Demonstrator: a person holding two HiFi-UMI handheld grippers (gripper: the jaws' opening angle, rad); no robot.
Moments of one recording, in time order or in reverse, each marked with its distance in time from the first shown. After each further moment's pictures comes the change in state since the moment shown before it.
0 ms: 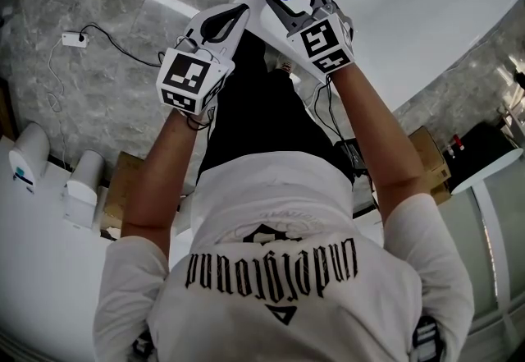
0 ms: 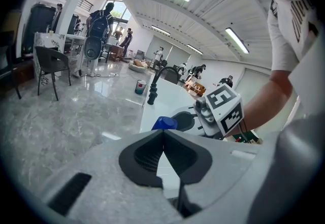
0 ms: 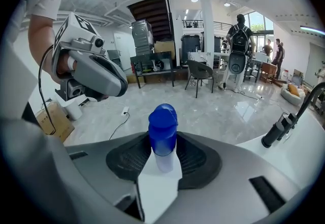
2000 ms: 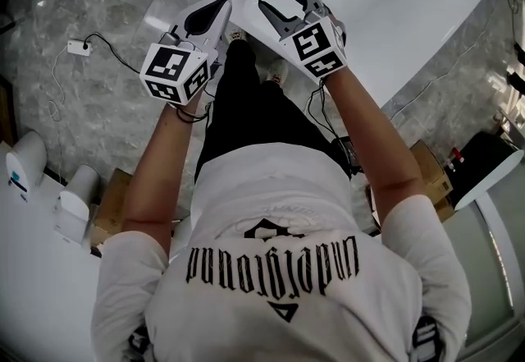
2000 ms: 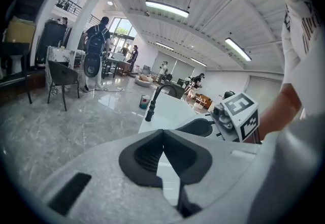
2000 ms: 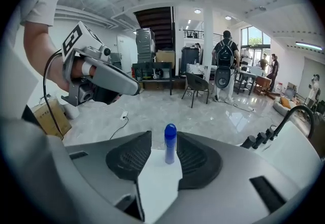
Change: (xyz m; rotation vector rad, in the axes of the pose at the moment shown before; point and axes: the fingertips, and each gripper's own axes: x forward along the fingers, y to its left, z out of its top) left arm -0.053 -0.072 0.034 -0.012 -0.164 0.088; right arm -0.113 0.042 0.023 -0.064 -0.075 -0.073
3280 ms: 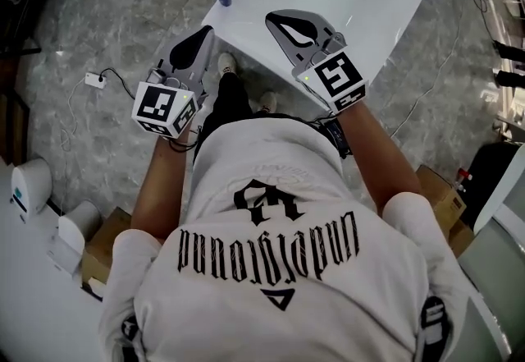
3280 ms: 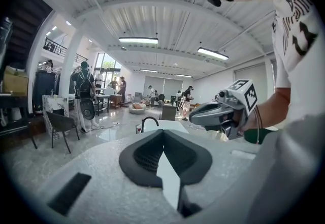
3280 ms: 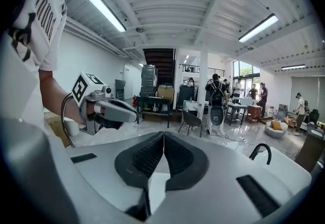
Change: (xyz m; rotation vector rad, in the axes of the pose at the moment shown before) left arm -0.165 -0.222 0.088 0.285 -0.256 0.028; right arm -0.307 0.092 0.112 -0.035 -0.356 -0.069
